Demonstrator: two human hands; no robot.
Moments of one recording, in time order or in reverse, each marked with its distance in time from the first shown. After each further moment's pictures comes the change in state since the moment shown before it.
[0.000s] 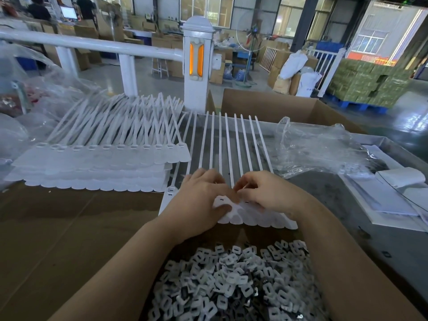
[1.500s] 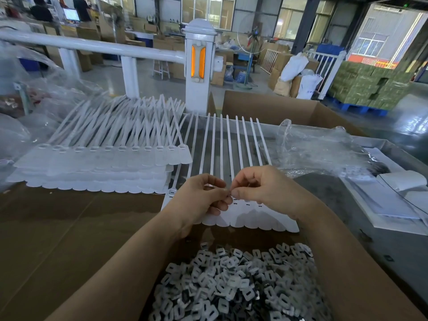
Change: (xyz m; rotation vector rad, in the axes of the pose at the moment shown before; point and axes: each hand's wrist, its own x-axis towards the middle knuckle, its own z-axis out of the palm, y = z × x) left_hand 0.007 0.004 -0.003 -1.090 0.002 -0.629; right_hand -0.003 -0.001 -0.004 0.171 0.025 -0.251
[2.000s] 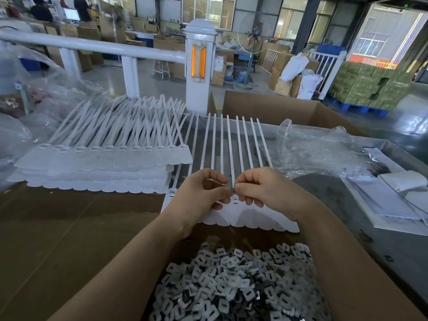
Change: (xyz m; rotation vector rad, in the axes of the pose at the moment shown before) left_hand -0.002 0.000 0.003 0.003 0.047 0.102; right_hand 0.001 -0.004 0.004 0.003 0.027 0.142
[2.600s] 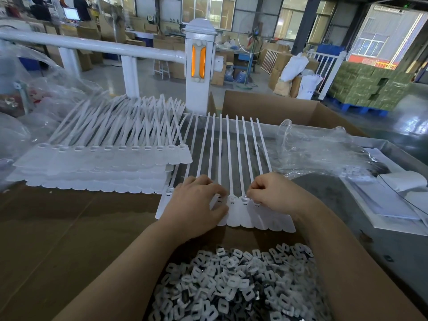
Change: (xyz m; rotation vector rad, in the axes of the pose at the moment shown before) left_hand 0.005 -0.021 -0.010 1.085 0.022 0.326; right_hand 0.006 0.021 -0.006 -0.276 0.090 0.201
